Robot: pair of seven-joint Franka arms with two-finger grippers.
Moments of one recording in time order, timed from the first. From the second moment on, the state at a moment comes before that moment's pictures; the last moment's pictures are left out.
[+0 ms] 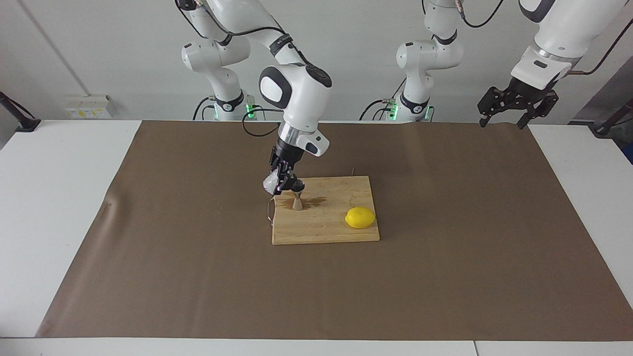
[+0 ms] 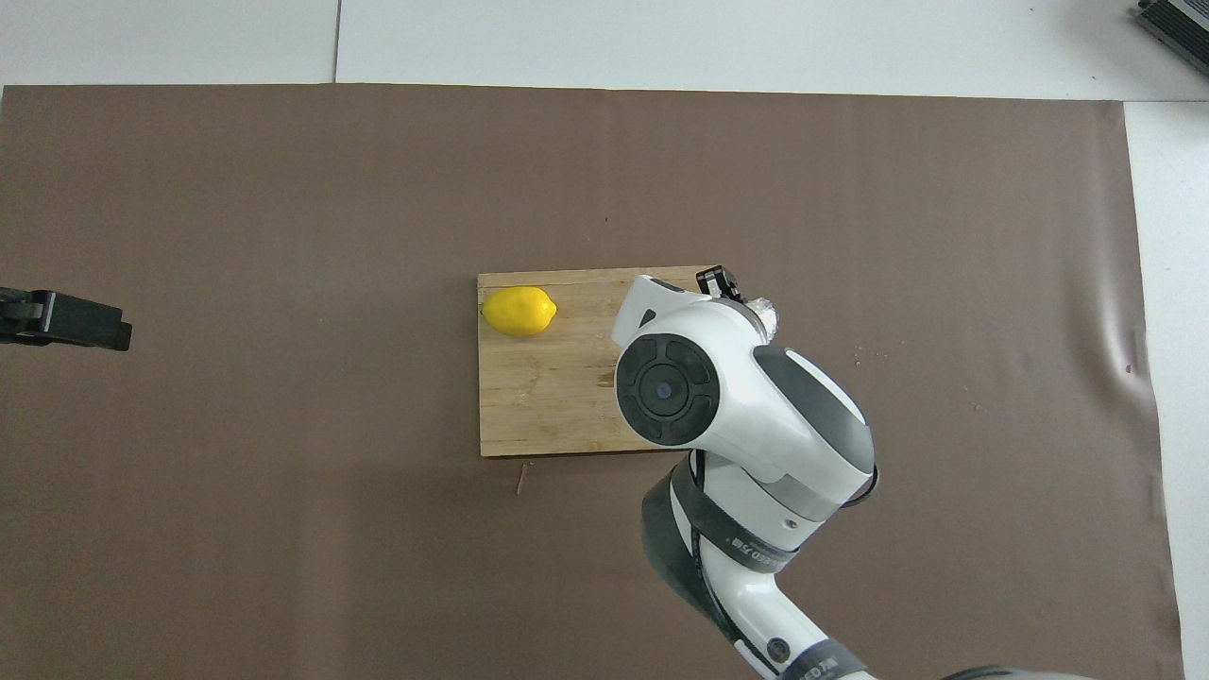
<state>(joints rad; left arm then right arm) 0.02 -0.08 -0.07 -1.60 -0.01 1.52 0.07 0.39 0.19 0.16 -1.85 -0.54 2.02 -1.03</state>
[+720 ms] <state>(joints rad) 0.02 -0.08 -0.07 -1.60 -0.01 1.52 0.07 0.14 0.15 0.16 -1.87 -0.23 2.02 -1.03</state>
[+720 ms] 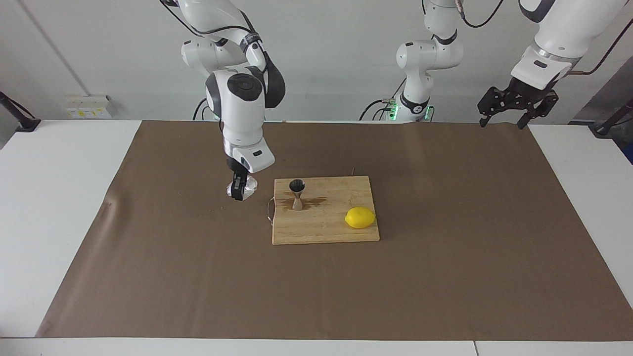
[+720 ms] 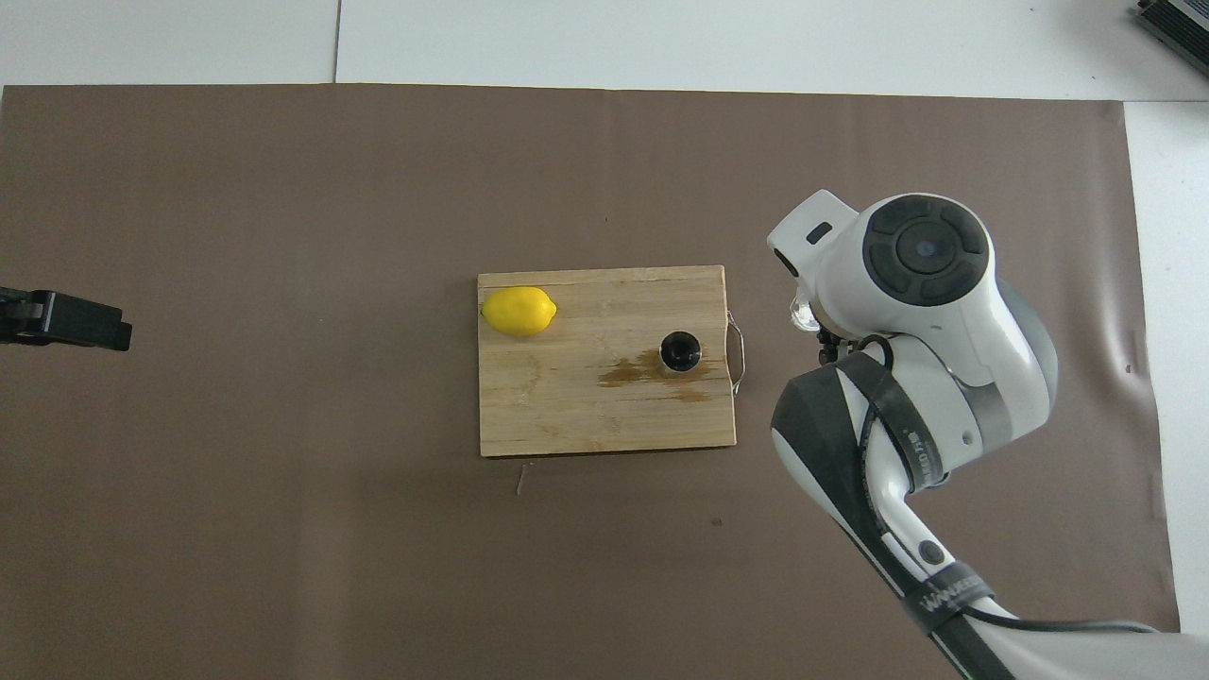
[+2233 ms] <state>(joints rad) 0.02 -0.08 -0.07 -1.60 -0.01 1.52 0.07 -0.18 0.13 0.16 -2.21 0.20 2.29 -1.55</state>
